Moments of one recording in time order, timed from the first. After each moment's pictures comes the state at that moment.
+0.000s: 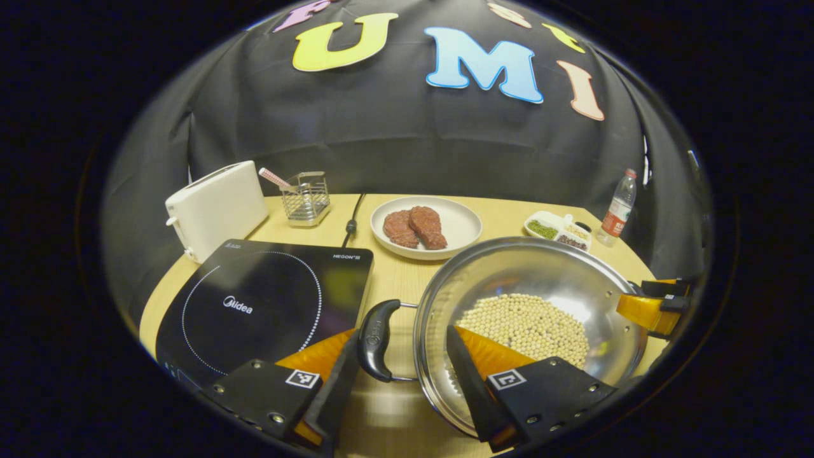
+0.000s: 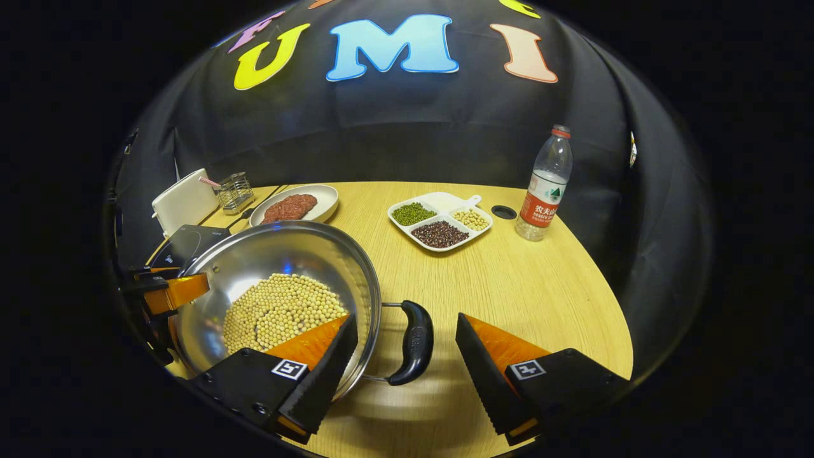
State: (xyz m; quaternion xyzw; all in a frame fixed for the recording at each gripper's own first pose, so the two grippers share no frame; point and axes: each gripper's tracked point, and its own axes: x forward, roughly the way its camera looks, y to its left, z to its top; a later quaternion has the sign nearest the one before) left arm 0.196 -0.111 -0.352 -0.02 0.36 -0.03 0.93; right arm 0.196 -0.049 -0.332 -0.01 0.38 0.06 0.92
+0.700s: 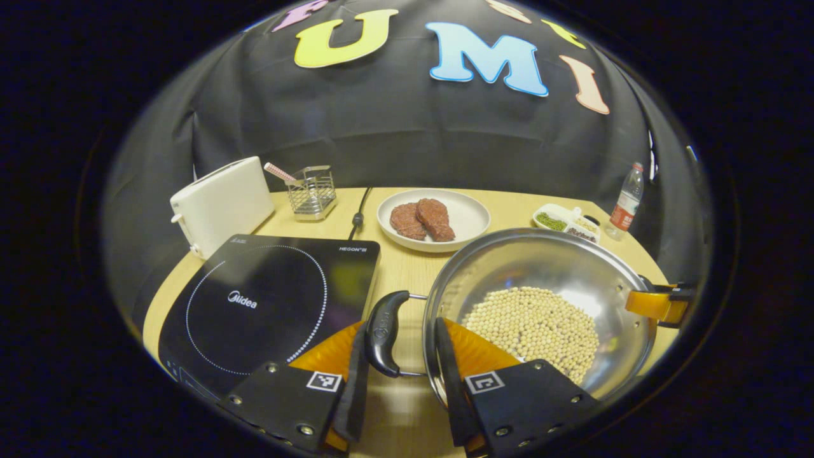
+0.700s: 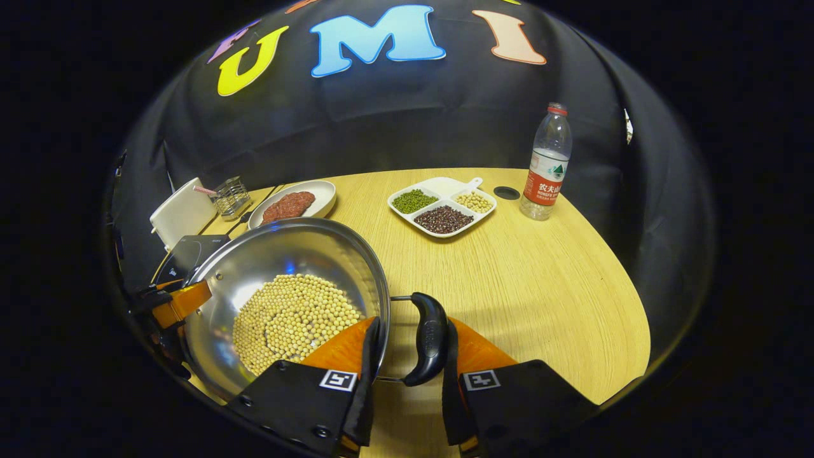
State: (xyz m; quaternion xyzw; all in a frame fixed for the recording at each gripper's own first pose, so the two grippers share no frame) left arm 0.194 -0.106 -0.359 0.00 0.37 -0.02 0.93; right arm 0.194 -0.039 -0.335 0.02 0.40 0.05 0.91
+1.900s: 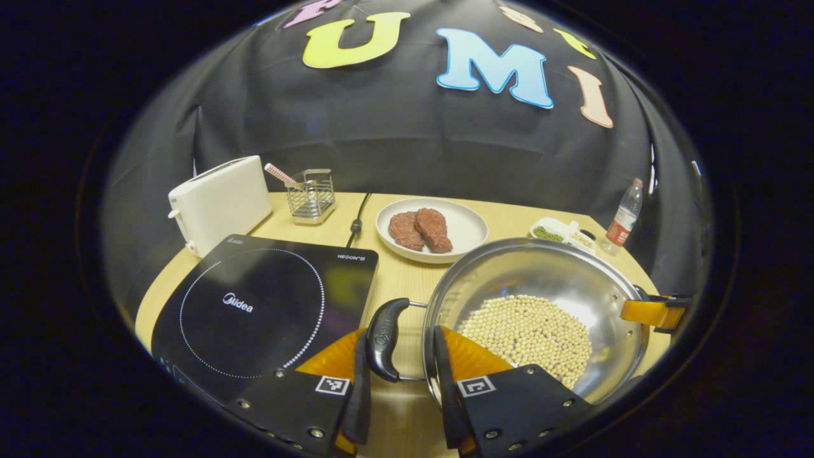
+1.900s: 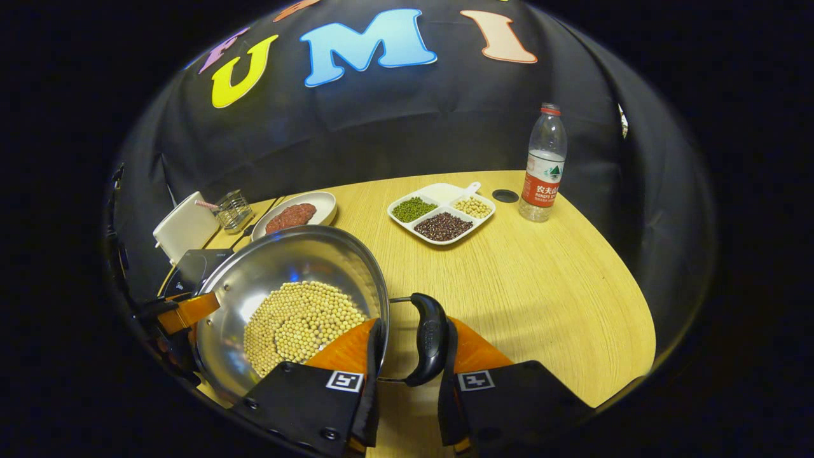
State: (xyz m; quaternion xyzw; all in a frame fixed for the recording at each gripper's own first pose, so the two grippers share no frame) left arm 0.203 -0.107 -0.349 -0.04 0.35 -0.02 0.94; right arm 0.200 -0.035 -0.320 0.05 0.39 0.05 0.92
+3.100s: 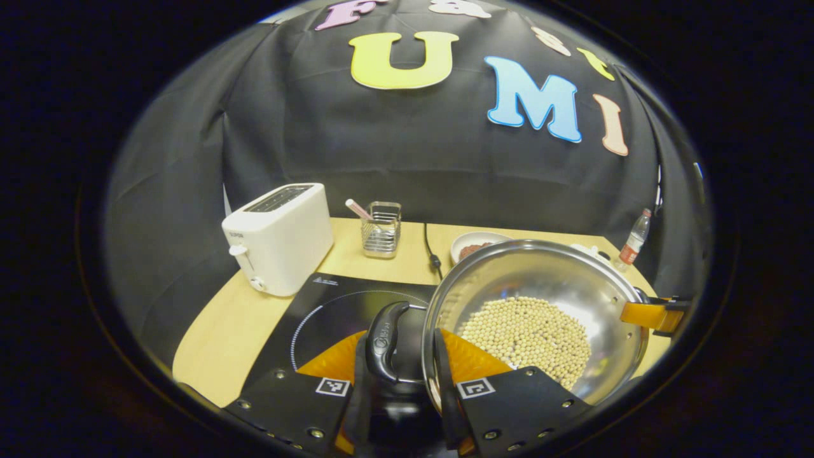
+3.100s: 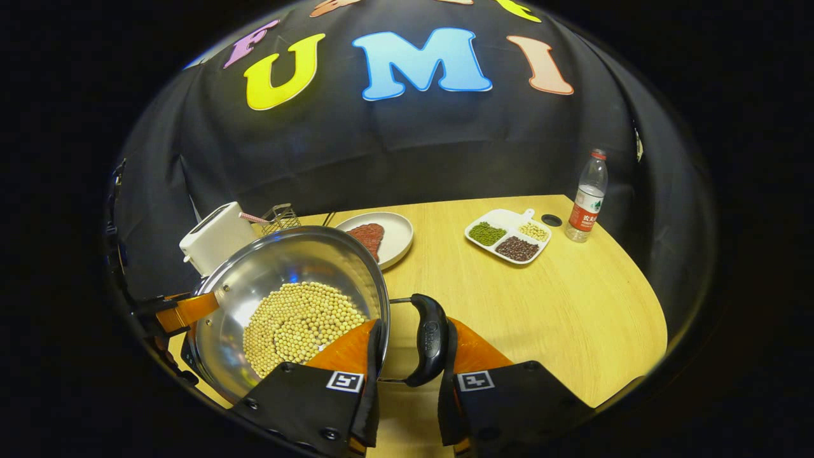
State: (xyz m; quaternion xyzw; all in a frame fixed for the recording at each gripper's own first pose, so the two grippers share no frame) left arm 0.196 0.059 -0.287 -0.03 0.33 -0.01 0.94; right arm 0.182 0.118 -0.264 0.05 0.36 0.07 0.93
